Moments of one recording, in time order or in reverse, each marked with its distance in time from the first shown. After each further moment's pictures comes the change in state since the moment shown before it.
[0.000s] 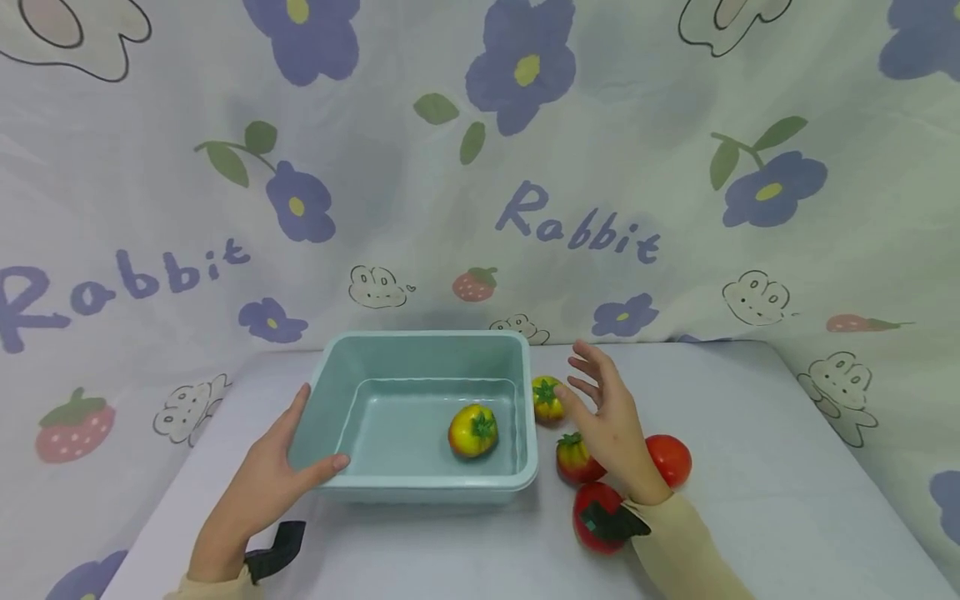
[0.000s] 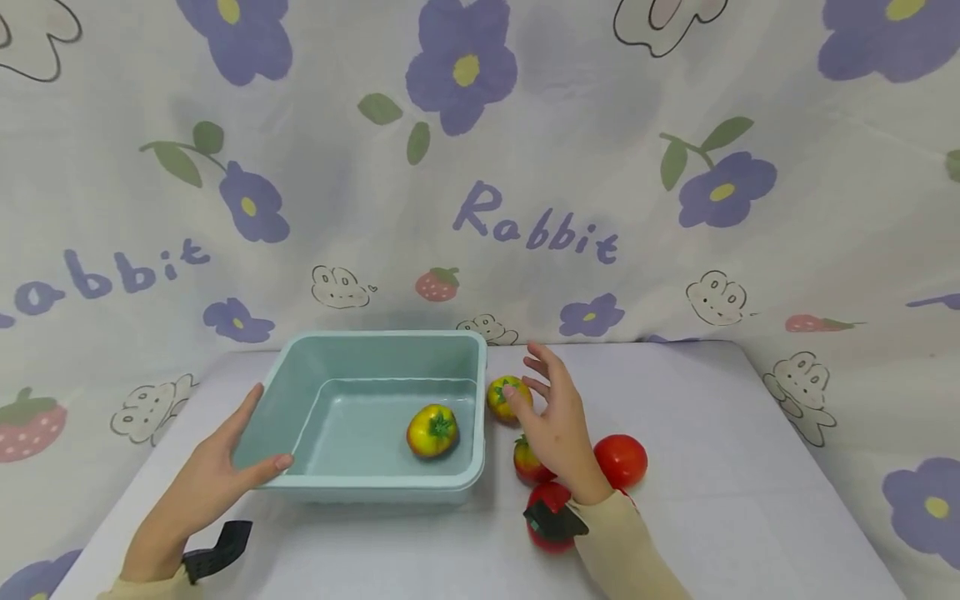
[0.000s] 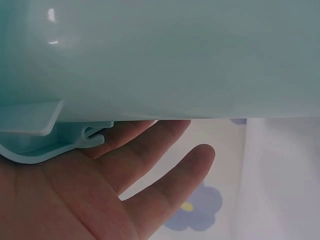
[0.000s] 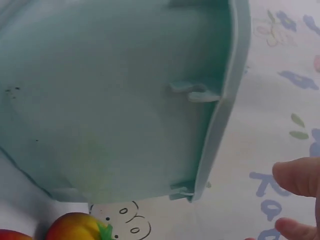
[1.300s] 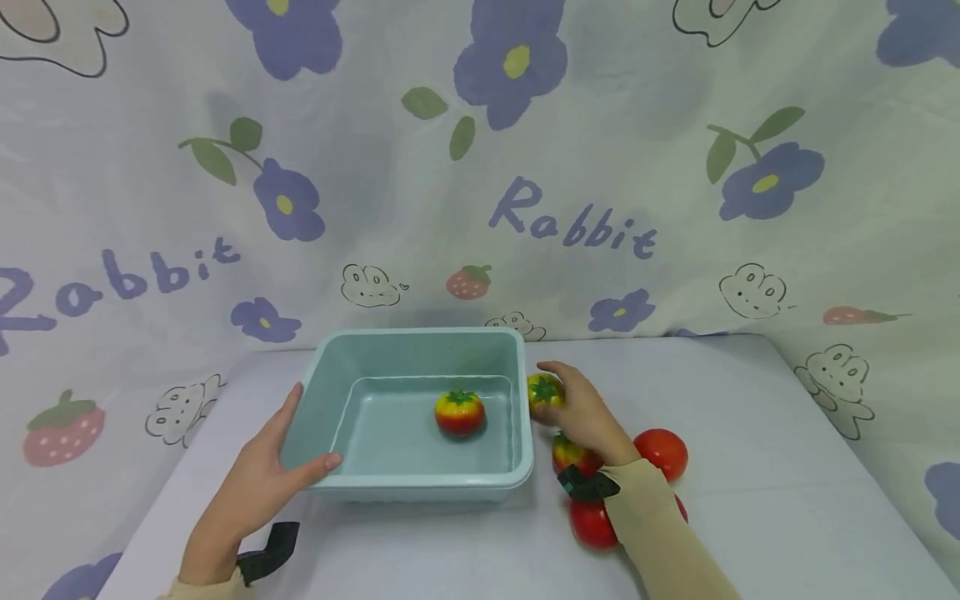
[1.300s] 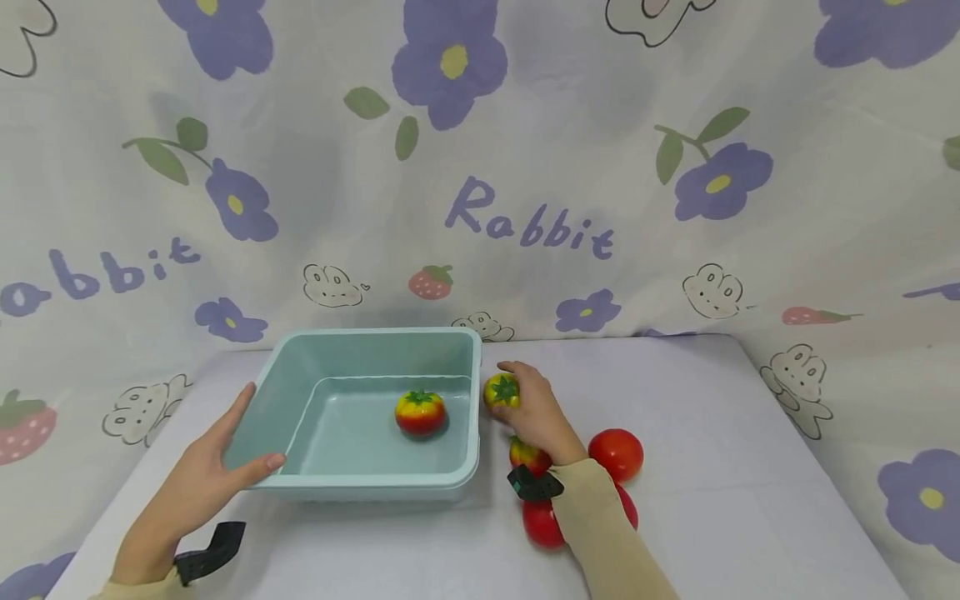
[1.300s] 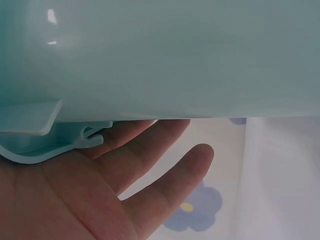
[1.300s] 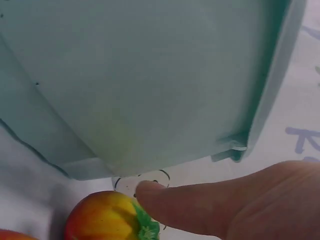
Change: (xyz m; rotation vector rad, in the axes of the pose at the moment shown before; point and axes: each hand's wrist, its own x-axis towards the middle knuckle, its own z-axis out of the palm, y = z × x) left_hand 0.000 0.004 -0.002 -0.001 0.003 -0.013; right_hand 0.031 0.077 0.022 -0.259 -0.281 0.354
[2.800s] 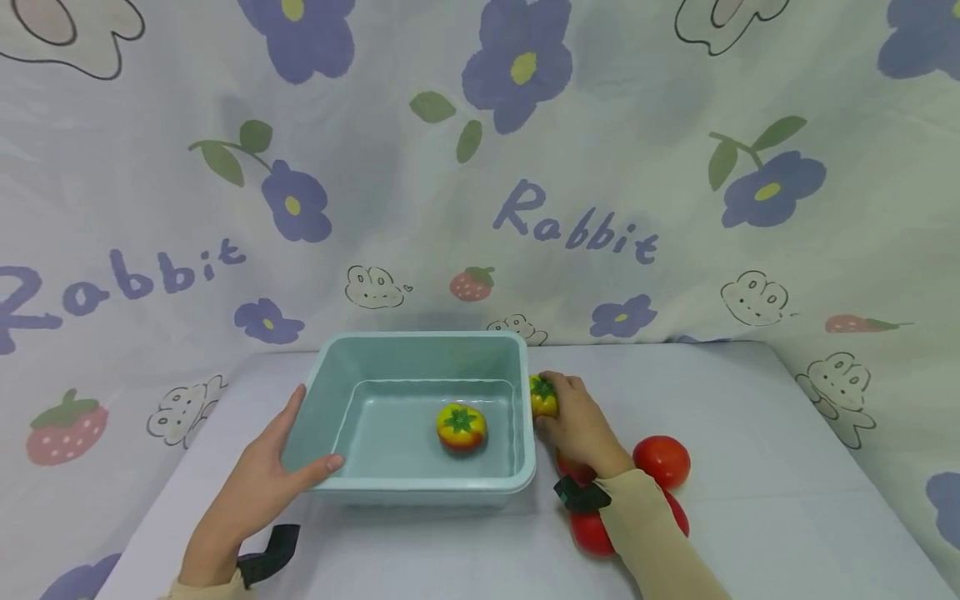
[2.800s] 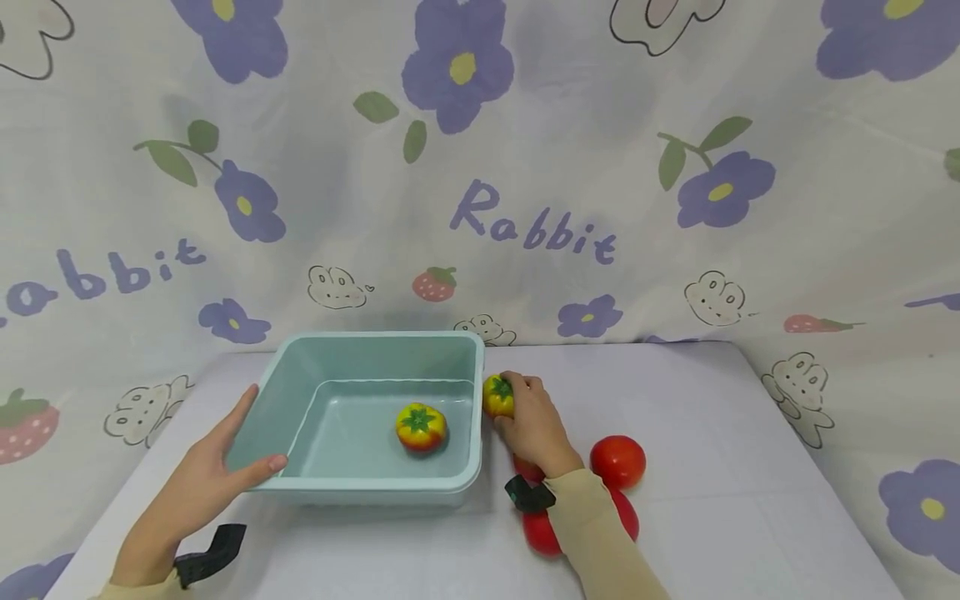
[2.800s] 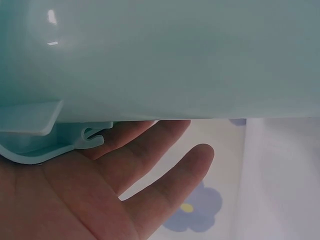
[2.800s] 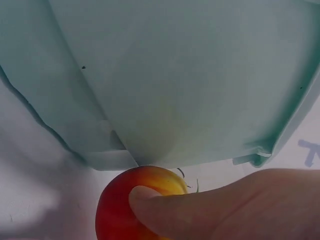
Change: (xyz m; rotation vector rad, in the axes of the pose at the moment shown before) left_hand -0.001 -0.003 0.001 0.013 0.004 -0.005; right_hand -0.005 0.003 0.015 -0.222 0.057 -0.003
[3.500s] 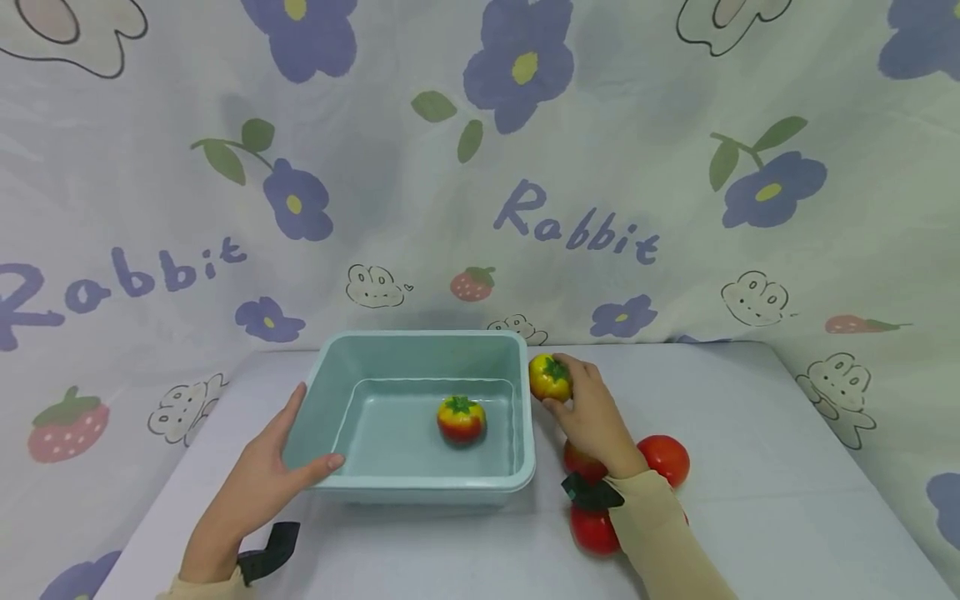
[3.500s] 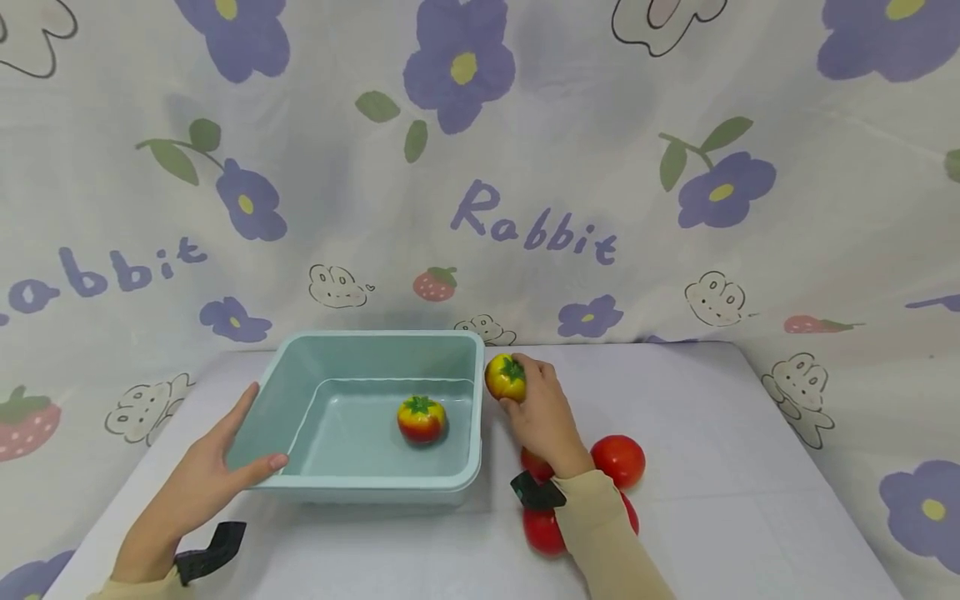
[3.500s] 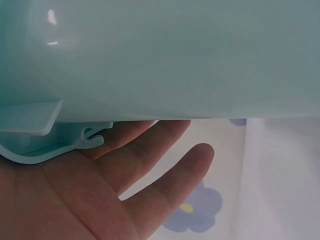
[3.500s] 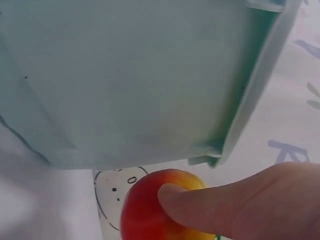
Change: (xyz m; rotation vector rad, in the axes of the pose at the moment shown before) left_hand 0.000 0.004 -0.001 -0.001 -0.010 -0.012; right_hand -0.008 -0.007 -0.023 0.043 0.132 -0.123
